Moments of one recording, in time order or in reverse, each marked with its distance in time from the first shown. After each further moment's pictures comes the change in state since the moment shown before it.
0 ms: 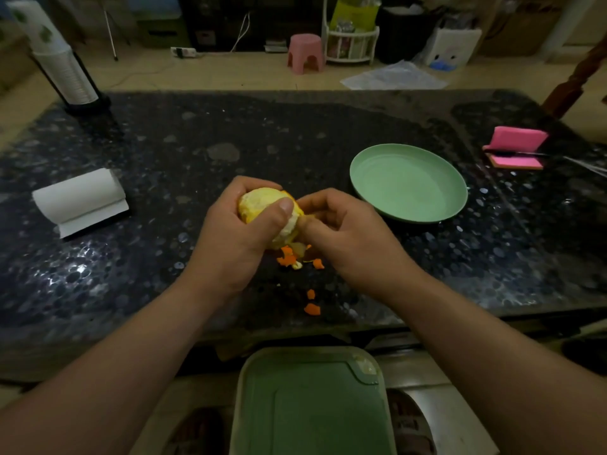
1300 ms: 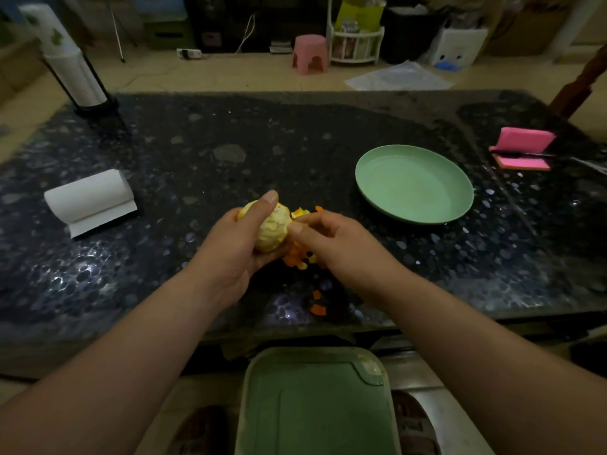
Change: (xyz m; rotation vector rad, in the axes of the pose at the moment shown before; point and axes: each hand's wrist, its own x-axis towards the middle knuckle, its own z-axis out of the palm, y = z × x) left_hand 0.015 -0.011 0.000 -0.355 0.084 -0.463; right_hand 0.009 0.021 0.012 0.045 -0.047 0.182
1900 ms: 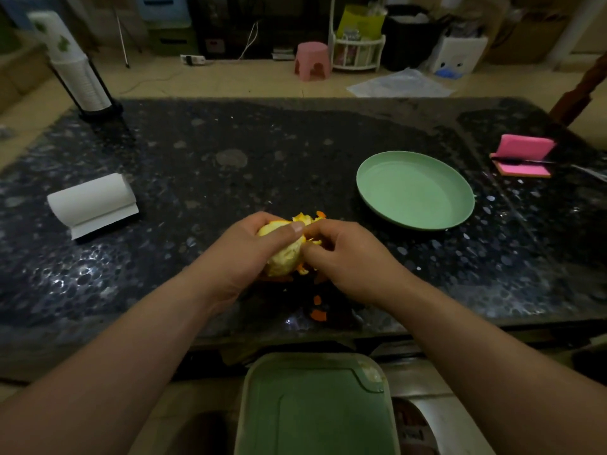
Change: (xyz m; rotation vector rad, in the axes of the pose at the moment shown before) left_hand -0.006 0.004 -0.004 0.432 -0.101 0.014; right_hand 0.004 0.004 -0.008 -0.404 0.018 -0.130
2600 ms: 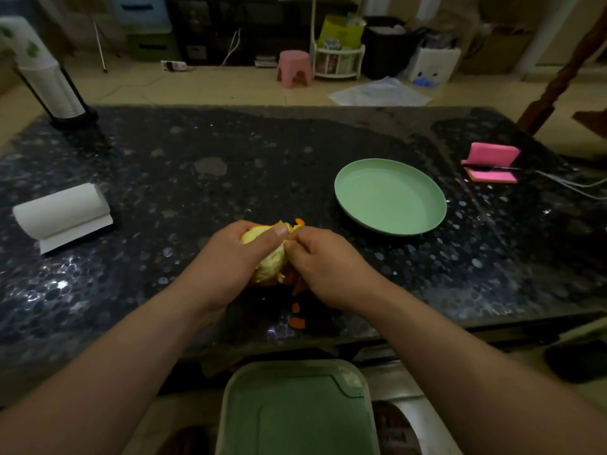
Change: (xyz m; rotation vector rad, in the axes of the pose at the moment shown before) left_hand 0.006 -0.004 0.013 0.076 0.075 0.111; right_hand 0.007 0.001 0.001 -0.068 -0.003 0.023
